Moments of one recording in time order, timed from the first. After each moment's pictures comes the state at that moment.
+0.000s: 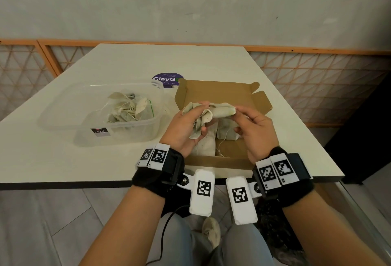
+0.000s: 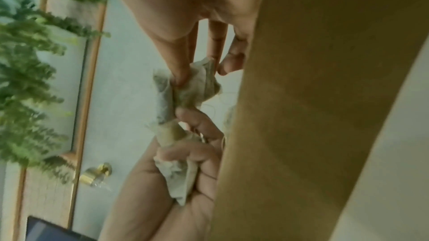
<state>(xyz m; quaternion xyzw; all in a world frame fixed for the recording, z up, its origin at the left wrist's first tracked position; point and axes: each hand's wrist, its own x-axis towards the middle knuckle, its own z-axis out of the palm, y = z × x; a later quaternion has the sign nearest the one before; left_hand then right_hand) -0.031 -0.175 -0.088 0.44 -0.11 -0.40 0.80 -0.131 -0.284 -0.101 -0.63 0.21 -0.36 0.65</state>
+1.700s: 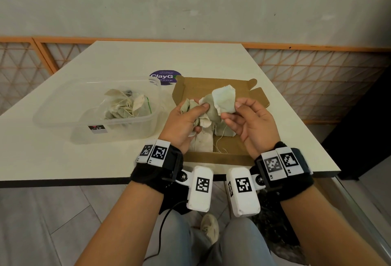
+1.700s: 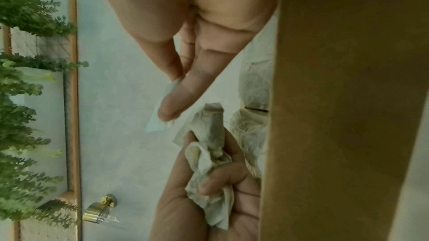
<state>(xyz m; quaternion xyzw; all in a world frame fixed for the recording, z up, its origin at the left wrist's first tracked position) -0.030 -0.178 -0.097 0.51 -0.17 -0.31 0.78 -0.138 -0.281 -0.085 -0.48 0.15 -0.33 0.80</state>
